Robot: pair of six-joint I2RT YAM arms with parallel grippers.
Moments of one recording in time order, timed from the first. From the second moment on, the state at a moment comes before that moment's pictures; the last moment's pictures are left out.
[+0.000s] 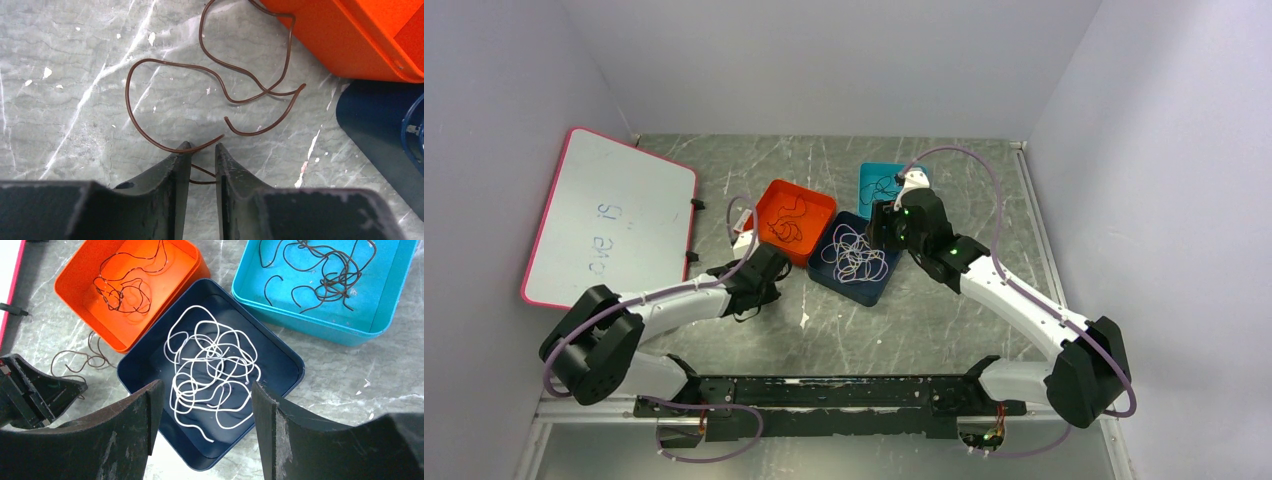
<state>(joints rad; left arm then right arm) -0.72 1.36 0.60 -0.29 -0.45 -0.93 0.62 1.23 0.91 -0.20 0.15 0.33</state>
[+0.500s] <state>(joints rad) -0.72 1.24 0.60 -0.31 -0.46 -0.84 0.62 1.22 0.88 -0.16 0.09 0.32</state>
